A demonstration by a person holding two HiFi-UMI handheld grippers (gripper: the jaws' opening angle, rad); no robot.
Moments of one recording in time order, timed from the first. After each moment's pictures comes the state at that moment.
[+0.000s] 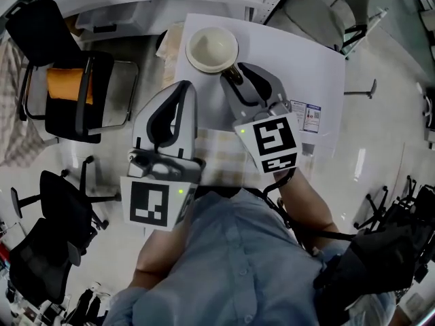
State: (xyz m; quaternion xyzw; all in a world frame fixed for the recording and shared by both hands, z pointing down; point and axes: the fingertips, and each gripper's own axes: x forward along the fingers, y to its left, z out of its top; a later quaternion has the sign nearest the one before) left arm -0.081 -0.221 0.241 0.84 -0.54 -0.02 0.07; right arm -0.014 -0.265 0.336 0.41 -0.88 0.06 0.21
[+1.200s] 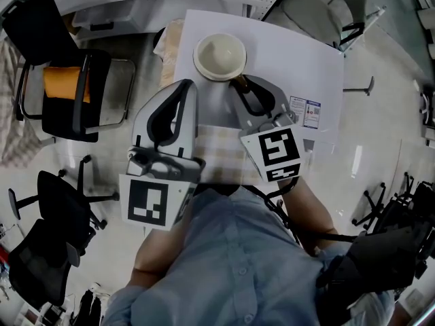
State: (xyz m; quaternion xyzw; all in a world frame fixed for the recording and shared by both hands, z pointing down) left arm -0.081 -0.216 0.244 0.85 -0.52 -0.02 0.08; right arm -0.003 -0.240 0.345 0.42 -0.87 0.07 0.23
